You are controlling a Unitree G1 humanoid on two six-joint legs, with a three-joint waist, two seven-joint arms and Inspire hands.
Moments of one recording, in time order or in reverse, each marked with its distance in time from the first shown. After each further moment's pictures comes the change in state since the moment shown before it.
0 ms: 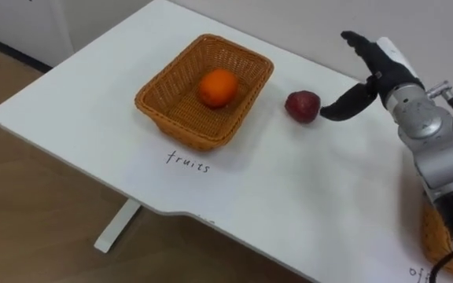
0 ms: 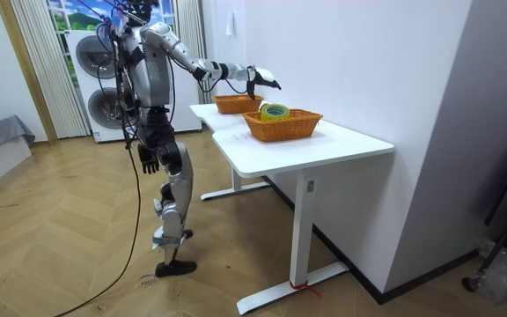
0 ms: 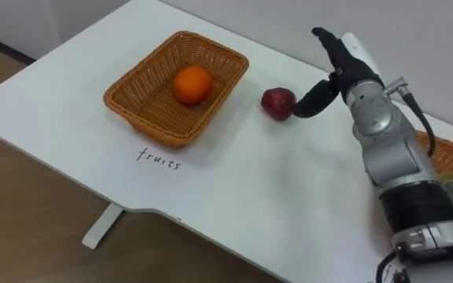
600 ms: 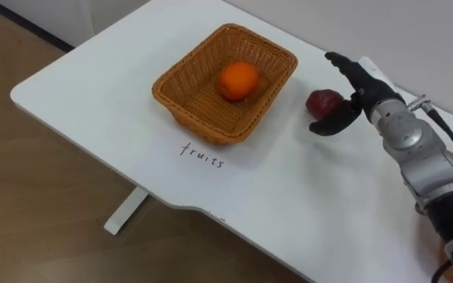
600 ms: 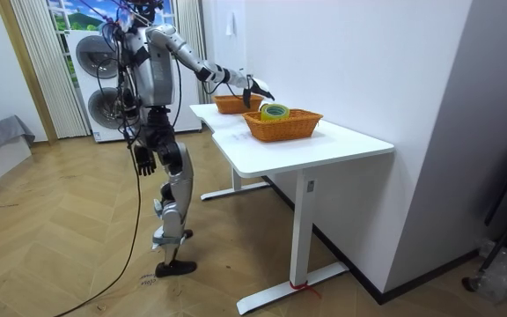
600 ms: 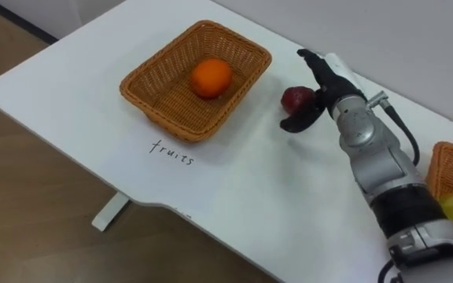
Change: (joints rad) left arm -0.005 0.002 -0.003 0.008 0.000 -0.001 0.010; right arm -0.005 0.000 0.115 0.040 0.055 -0.012 -0.014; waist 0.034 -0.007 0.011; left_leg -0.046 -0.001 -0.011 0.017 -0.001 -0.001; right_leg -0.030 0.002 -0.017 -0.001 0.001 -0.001
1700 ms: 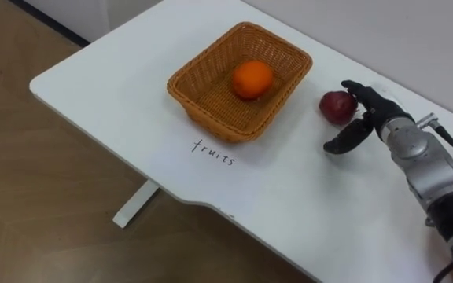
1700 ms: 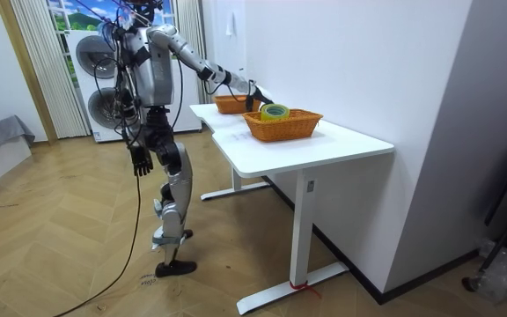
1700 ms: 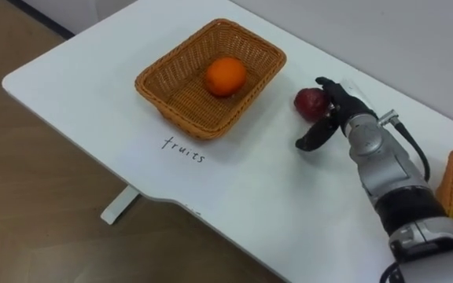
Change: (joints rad) left arm -0.003 0.003 0.000 -0.008 0.007 0.010 0.015; right arm -0.058 0.000 0.000 0.234 0.002 0.012 -0.002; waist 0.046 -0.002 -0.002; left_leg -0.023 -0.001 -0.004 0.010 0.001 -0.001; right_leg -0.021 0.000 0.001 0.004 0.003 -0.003
